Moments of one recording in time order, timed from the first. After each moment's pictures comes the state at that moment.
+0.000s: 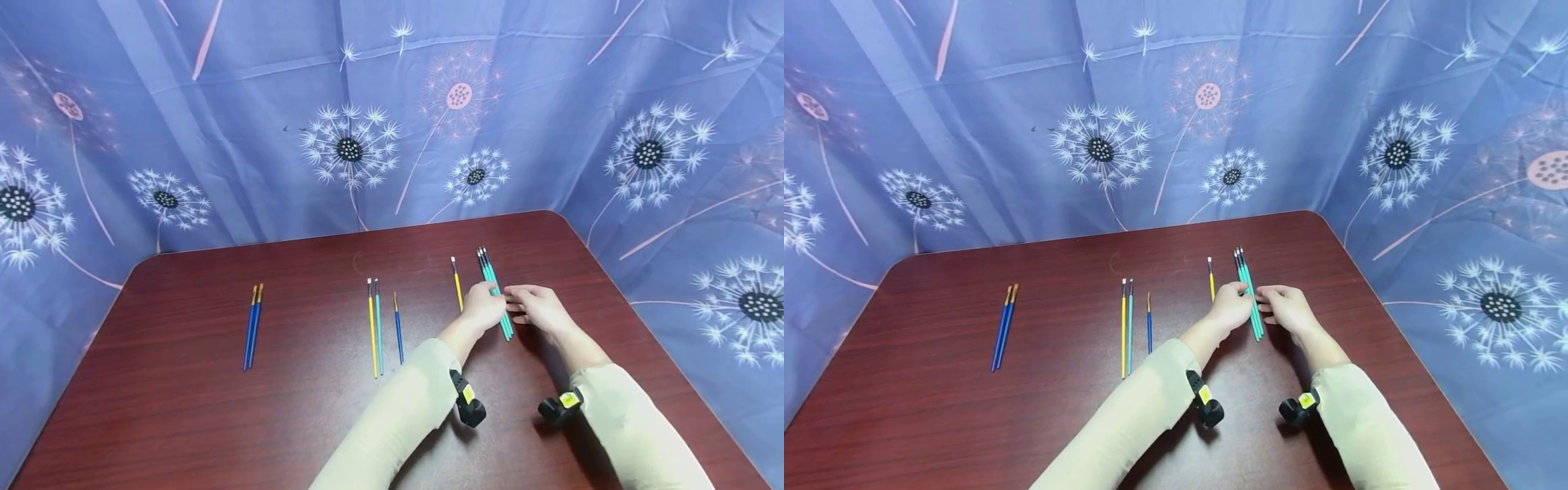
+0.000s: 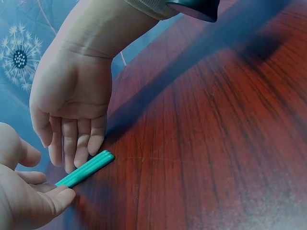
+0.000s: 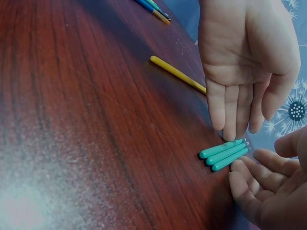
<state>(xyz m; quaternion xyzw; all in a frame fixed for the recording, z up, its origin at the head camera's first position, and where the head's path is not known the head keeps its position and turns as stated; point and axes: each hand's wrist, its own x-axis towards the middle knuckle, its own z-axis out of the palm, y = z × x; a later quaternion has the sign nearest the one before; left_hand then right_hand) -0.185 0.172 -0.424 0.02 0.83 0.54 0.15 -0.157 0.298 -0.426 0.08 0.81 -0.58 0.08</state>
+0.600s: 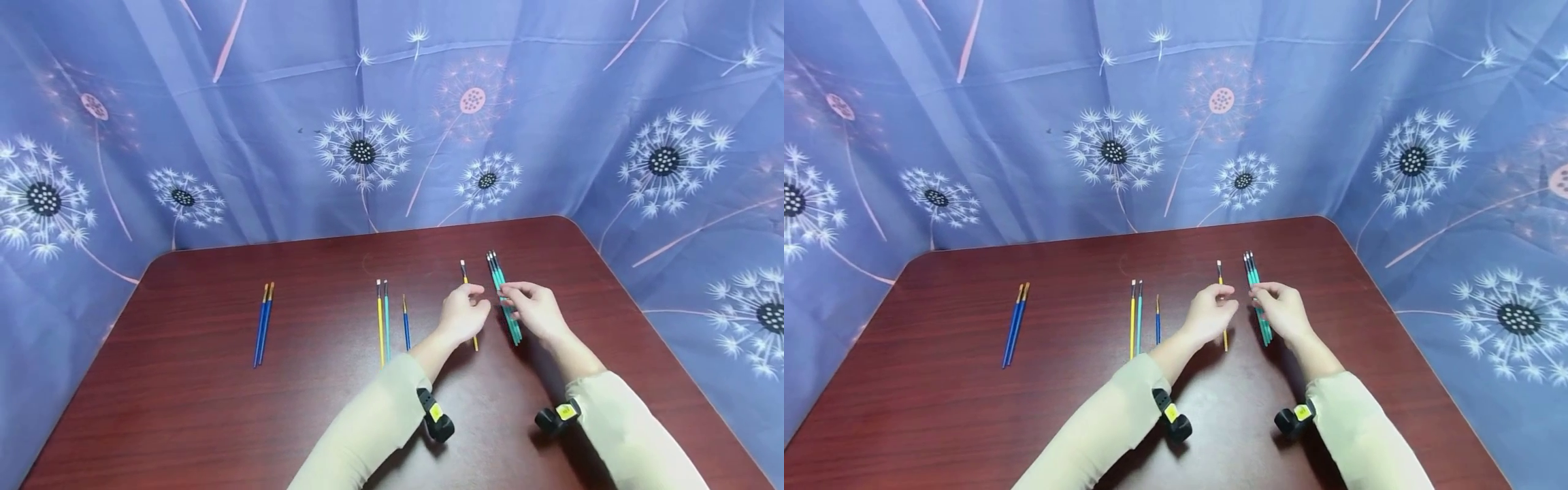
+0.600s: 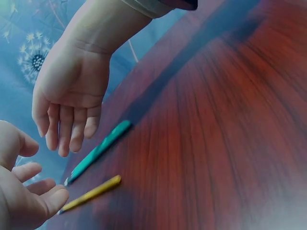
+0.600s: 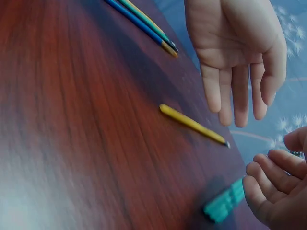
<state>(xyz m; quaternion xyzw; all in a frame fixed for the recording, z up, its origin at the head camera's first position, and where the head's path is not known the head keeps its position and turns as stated) -0.180 0.115 -0.423 0.08 0.83 0.55 0.07 -0.160 0.269 -0.416 0.09 0.81 -0.57 0.01</state>
